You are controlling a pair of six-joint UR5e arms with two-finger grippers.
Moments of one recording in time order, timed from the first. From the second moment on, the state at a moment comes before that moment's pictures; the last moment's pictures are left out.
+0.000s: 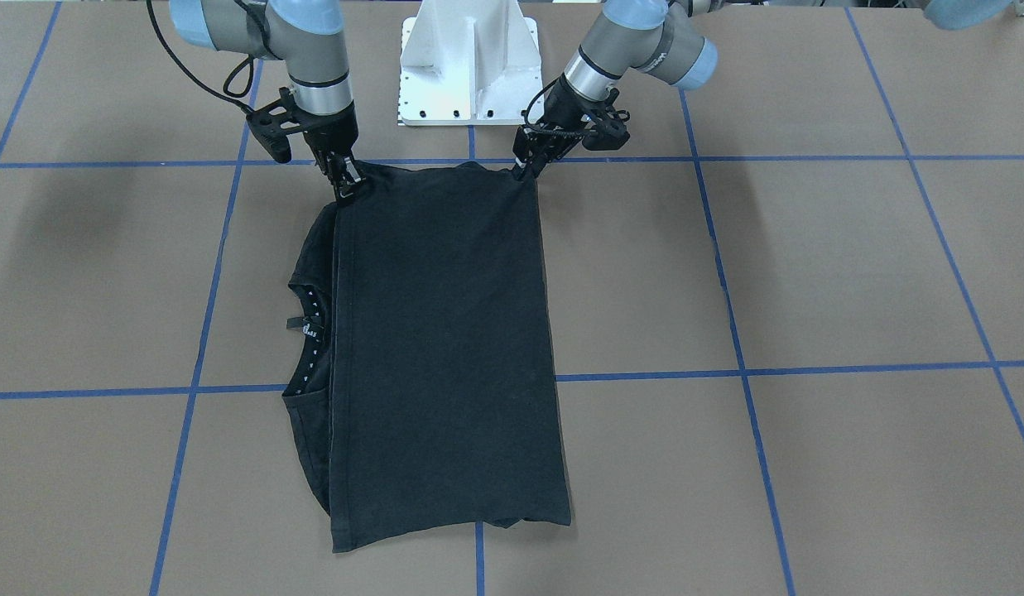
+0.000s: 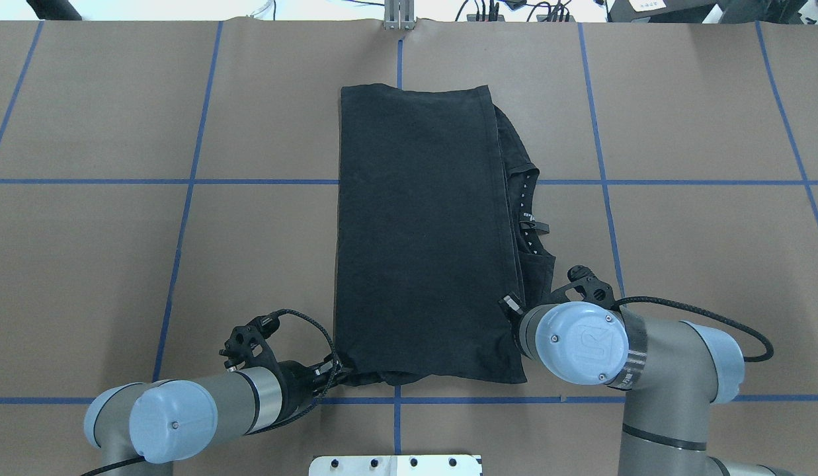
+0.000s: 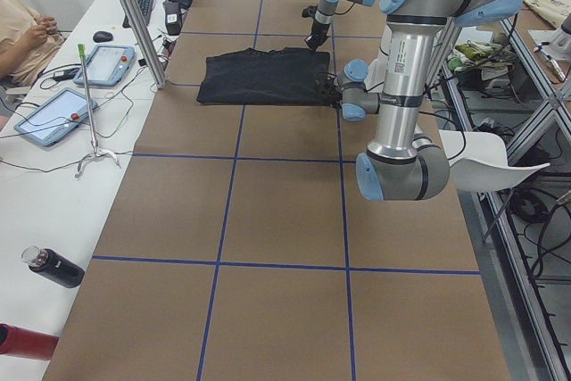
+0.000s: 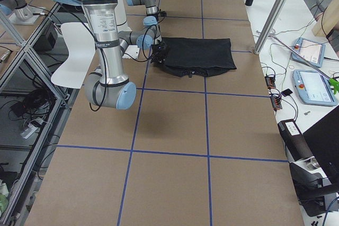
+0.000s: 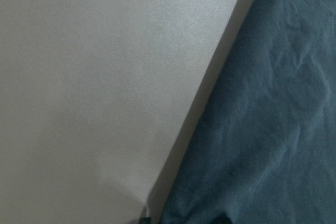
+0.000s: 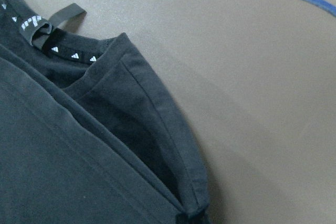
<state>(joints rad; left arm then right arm) -0.13 -1.85 -1.80 -2.36 -1.46 -1.99 0.27 -1.29 2.01 -1.56 1.54 2.31</state>
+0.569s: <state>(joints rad) -0.14 -1.86 -1.82 -2.36 -1.46 -2.08 0.28 -1.29 2.03 -1.56 1.55 2.31</state>
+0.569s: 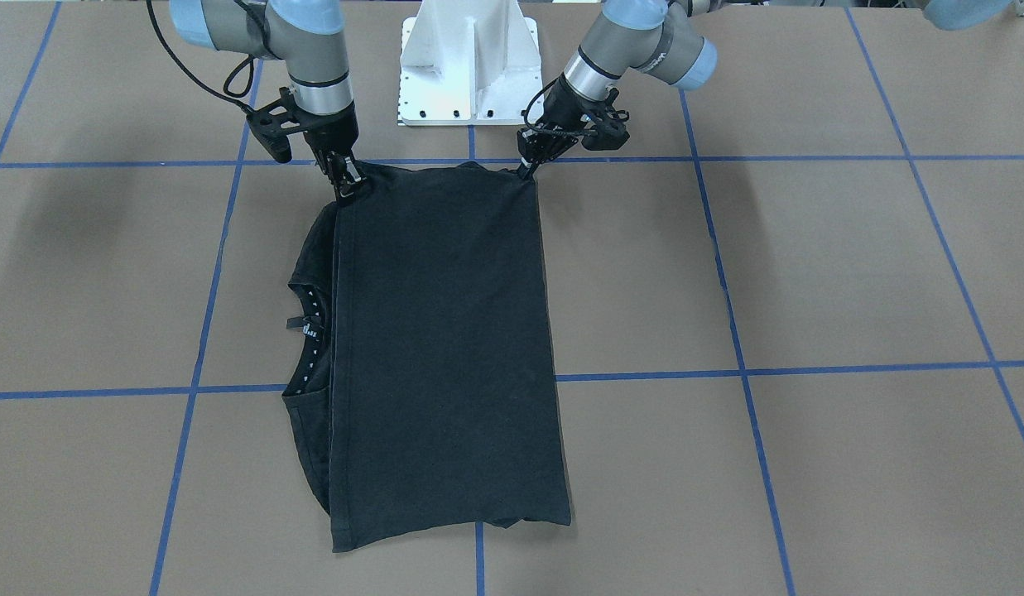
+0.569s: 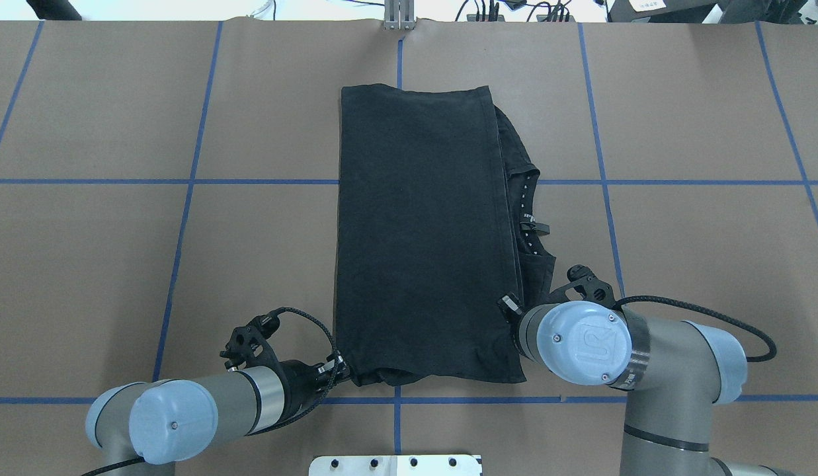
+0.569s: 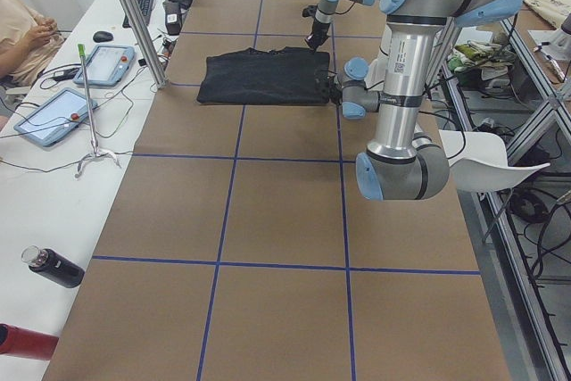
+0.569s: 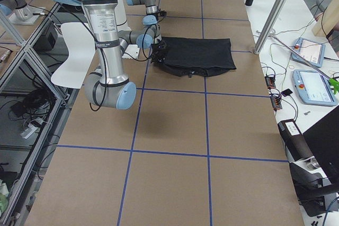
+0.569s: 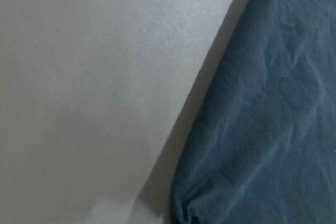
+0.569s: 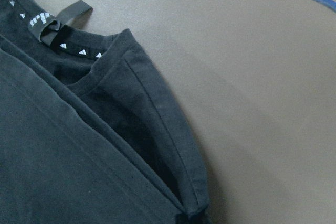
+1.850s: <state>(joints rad) -0.30 -1.96 -1.99 -1.99 -1.37 -2.29 0.53 -1.21 2.02 -1.56 1.87 2.40</state>
